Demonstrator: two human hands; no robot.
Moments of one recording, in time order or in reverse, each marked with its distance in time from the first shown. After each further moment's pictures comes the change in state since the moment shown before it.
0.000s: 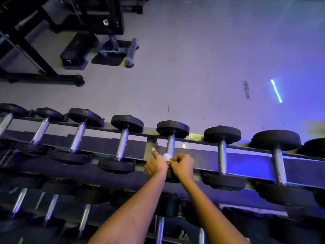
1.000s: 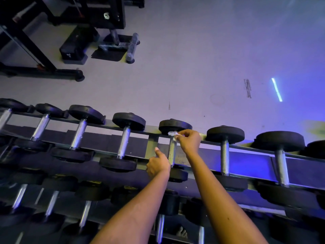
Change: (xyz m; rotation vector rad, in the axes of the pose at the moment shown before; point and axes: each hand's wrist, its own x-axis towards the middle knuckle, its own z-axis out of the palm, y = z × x) left_hand 0.001 -0.001 0.002 0.019 0.002 0.022; right_hand 0.062 -0.042 -0.015 0.171 0.149 -0.070
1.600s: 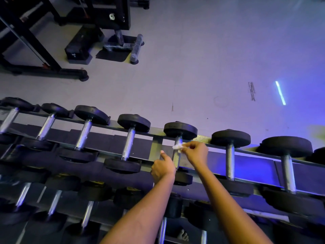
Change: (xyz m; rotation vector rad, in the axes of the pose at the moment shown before) left_hand 0.011 -0.007 0.007 0.010 -0.015 -0.006; right_hand -0.021 0.011 -0.013 -0.120 -0.095 -0.001
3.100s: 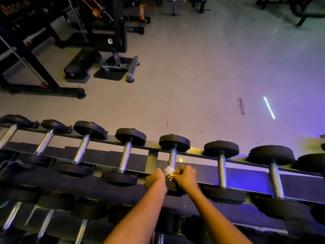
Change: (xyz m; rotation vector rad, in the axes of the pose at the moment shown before) left_hand -0.001 0.003 -0.016 -0.526 -0.201 -0.370; right_hand -0.040 0.017 0.010 -0.210 -0.163 0.061
